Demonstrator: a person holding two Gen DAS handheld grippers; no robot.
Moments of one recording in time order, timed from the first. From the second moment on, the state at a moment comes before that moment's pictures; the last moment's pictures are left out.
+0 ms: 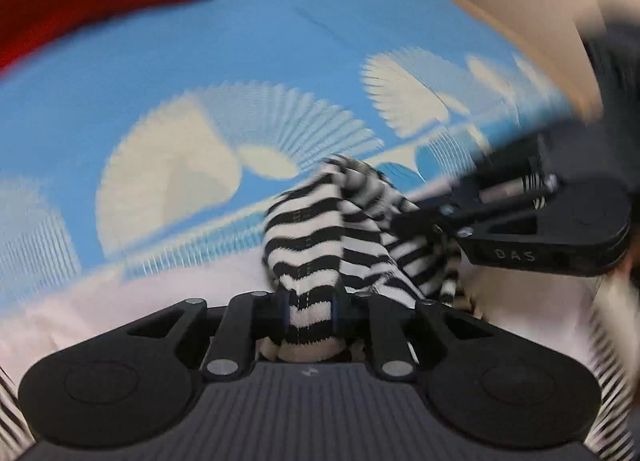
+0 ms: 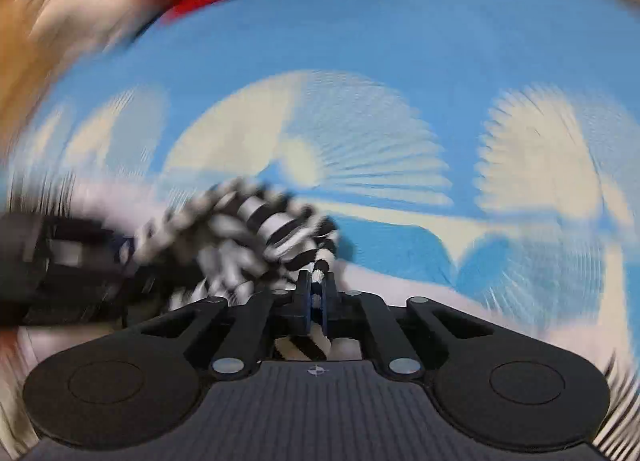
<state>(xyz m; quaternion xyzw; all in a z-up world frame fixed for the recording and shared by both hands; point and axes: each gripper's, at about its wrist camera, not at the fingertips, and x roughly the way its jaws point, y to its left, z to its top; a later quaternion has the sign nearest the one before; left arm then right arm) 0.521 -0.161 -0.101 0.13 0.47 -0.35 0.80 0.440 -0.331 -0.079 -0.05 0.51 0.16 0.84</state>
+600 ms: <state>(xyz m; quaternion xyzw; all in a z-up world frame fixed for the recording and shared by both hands) 0.495 -0.041 -0.106 -0.03 0.31 -0.09 0.95 0.357 -0.384 -0.066 0.05 0.31 -0.04 0.95</state>
